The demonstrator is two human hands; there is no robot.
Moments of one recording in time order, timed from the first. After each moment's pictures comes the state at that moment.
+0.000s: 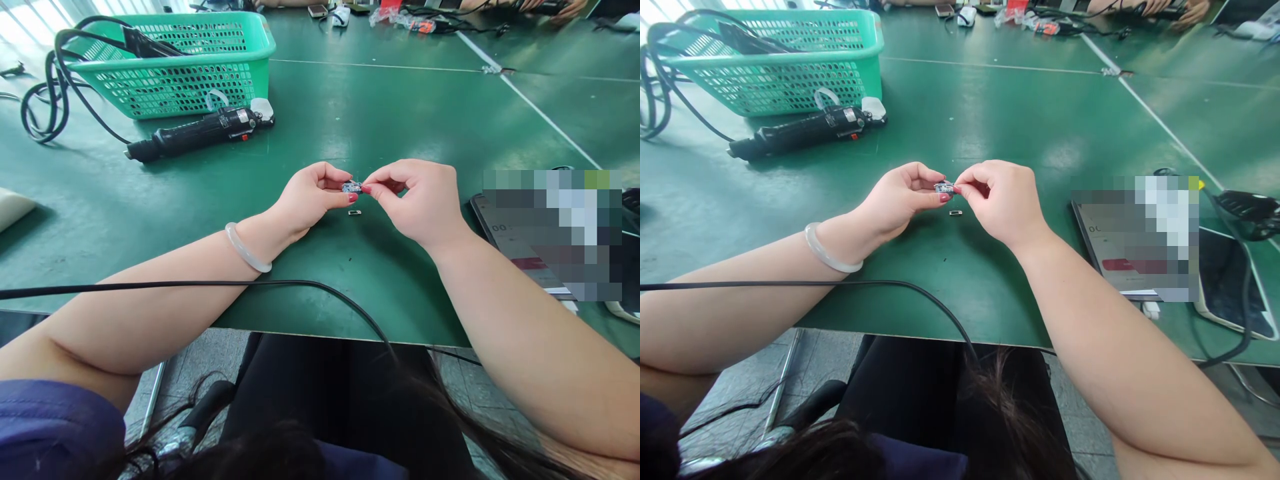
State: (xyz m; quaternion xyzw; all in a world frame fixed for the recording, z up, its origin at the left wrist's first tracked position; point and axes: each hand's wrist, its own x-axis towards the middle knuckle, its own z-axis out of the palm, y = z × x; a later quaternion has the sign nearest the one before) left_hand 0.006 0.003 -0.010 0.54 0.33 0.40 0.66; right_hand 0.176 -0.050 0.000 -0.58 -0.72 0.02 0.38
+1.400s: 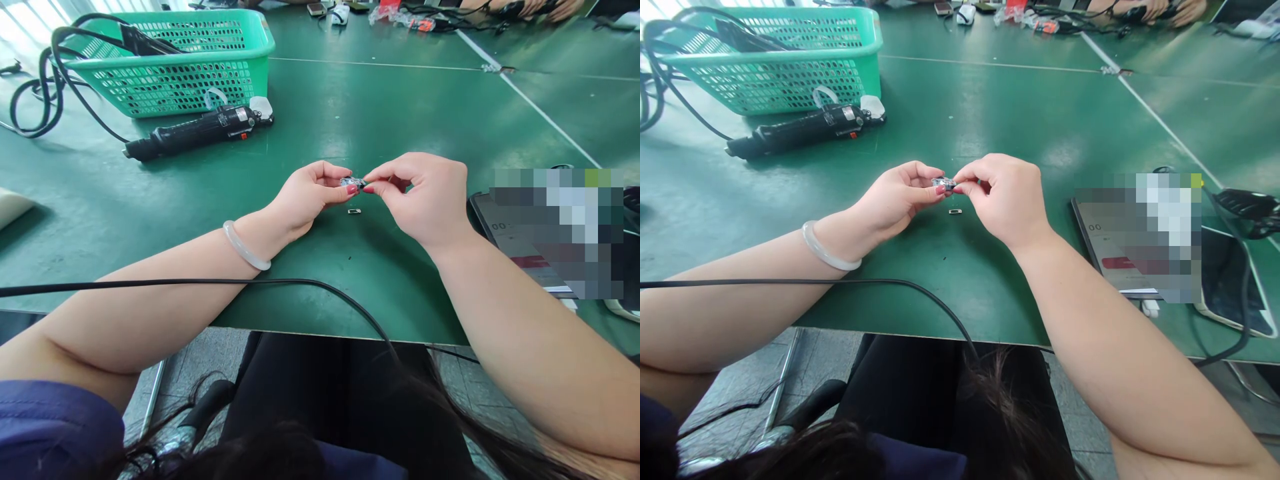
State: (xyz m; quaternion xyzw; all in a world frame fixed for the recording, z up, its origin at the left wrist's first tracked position) left_hand 0.004 0.001 -0.005 0.49 0.34 0.39 0.70; right_hand 0.175 -0.054 0.003 -0.58 -0.72 0.00 0.38
